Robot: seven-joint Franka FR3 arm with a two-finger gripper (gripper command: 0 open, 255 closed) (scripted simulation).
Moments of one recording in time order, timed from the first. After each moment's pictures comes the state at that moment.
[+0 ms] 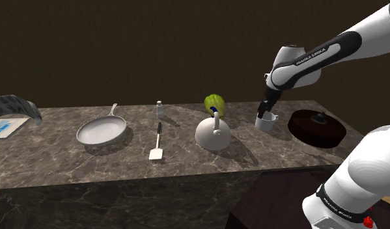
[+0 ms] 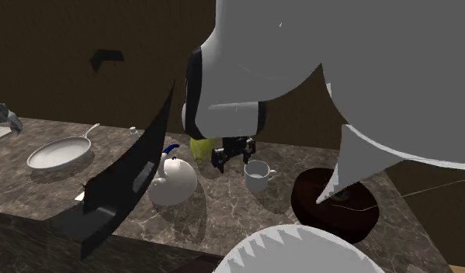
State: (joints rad) arm -0.15 -0.27 -0.33 -2.64 -0.11 2.46 -0.37
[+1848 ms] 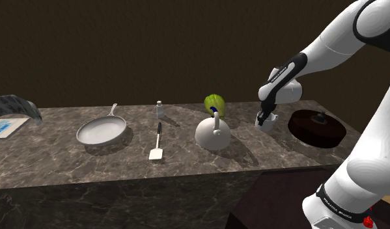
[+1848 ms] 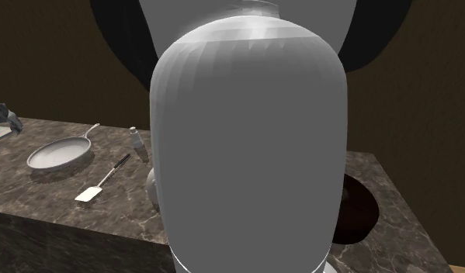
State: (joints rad) arm -0.17 0.14 -0.37 -2.54 0.08 2.75 -0.60
